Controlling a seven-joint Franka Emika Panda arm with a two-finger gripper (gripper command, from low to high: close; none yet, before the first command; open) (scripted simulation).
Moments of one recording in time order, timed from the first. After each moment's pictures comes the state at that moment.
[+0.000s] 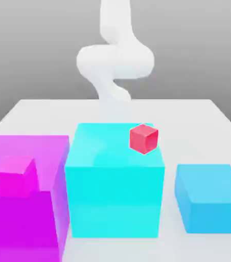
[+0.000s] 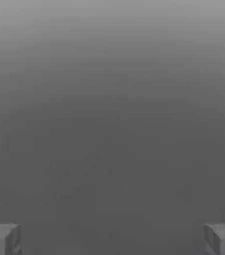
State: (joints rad) arm 0.05 -0.74 0.03 -2.33 -0.04 2.34 0.71
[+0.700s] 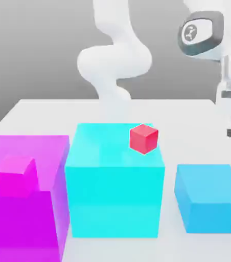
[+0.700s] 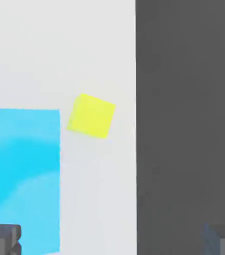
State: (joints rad) arm 0.45 -0.15 0.20 -2.59 -0.22 2.66 -0.18
